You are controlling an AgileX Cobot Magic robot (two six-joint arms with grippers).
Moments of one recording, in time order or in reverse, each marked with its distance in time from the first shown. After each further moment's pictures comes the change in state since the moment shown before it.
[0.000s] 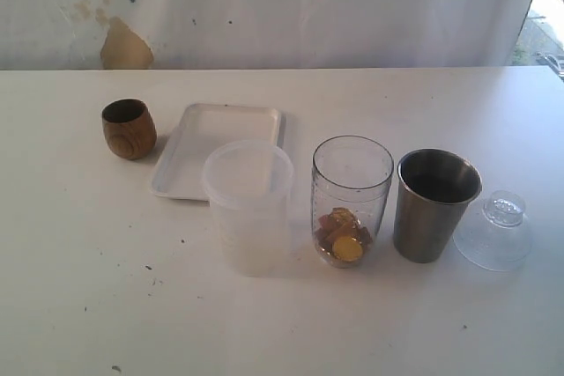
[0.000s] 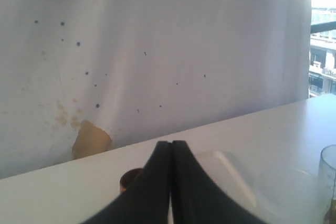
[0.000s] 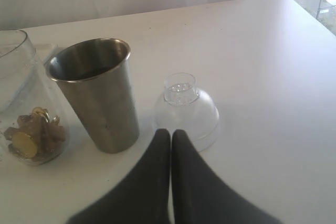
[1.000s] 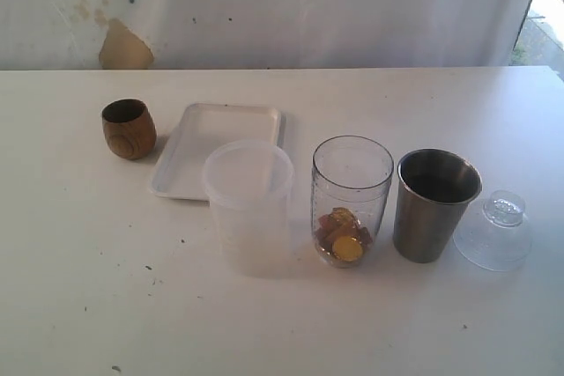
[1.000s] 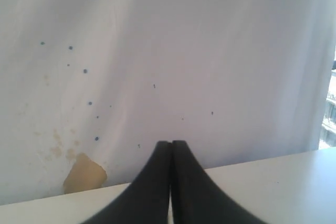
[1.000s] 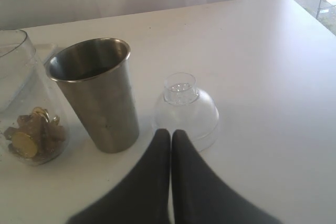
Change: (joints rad) left arm 0.000 0.393 -0.317 0.000 -0.131 -0.100; right arm 0.000 0.000 0.000 0.000 0.000 0.000
